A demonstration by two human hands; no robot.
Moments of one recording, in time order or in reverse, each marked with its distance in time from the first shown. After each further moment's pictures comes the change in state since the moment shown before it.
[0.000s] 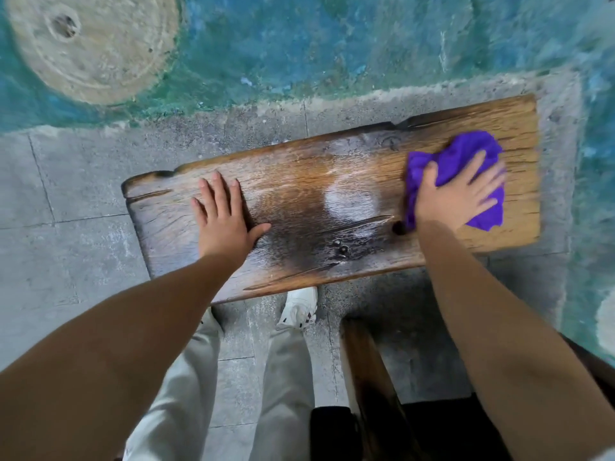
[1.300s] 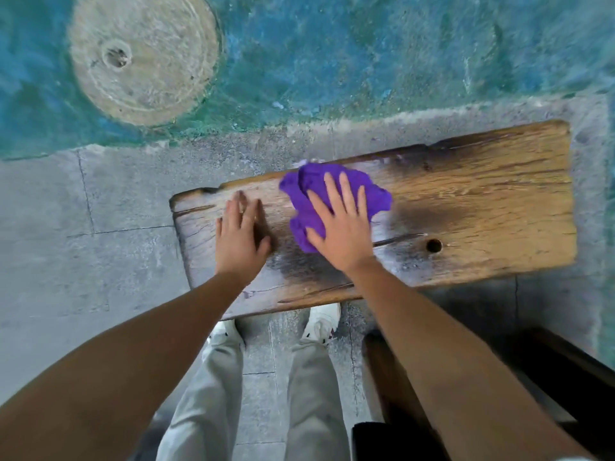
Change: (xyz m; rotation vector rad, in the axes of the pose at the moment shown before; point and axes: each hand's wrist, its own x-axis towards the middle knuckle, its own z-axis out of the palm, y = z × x) left_hand -0.002 -0.026 -0.021 -0.332 0.055 0.059; right_hand -0.133 -0.083 0.052 -0.251 -0.298 -1.070
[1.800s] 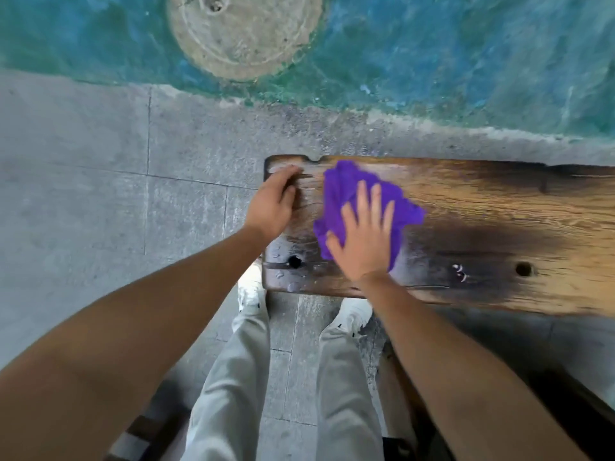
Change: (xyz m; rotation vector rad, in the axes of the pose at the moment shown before) left_hand 0.001 -0.103 -0.057 -0.649 0.109 -0.113; right_hand 0.011 -0.141 0.023 -0.034 -0.022 -0.005
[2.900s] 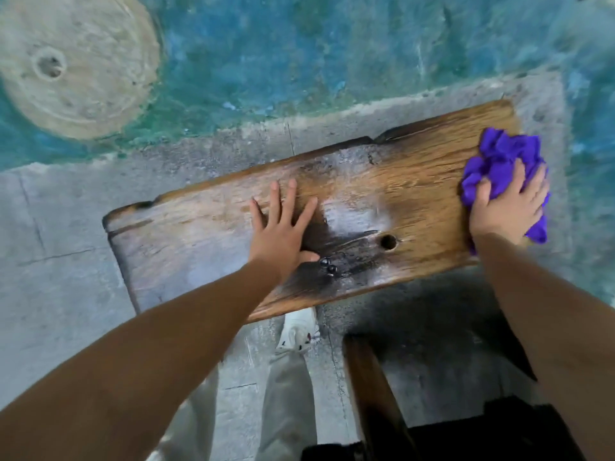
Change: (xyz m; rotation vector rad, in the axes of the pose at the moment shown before) left_hand -0.027 0.112 0.216 1.072 -0.390 0.413; right_hand -0.099 0.407 -0.044 0.221 0.270 1.035
